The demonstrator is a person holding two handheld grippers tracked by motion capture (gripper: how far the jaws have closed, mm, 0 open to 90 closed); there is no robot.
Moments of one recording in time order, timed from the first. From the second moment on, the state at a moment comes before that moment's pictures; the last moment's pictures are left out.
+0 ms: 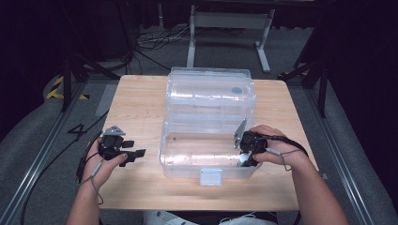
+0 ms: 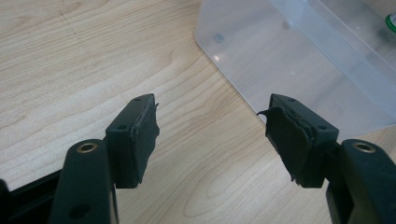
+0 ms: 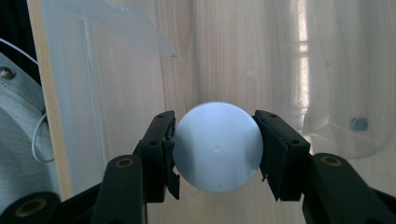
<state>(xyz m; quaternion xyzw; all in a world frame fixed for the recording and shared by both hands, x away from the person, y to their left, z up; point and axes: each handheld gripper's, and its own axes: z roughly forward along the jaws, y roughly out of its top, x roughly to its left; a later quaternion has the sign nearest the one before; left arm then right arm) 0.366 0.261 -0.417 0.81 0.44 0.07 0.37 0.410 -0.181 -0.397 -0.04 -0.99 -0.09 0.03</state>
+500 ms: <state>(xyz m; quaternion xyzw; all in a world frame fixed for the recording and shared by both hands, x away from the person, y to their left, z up) 0.366 0.261 -0.418 0.82 0.44 0.06 0.37 0.412 -0.180 -0.402 -0.04 -1.00 -0.08 0.03</state>
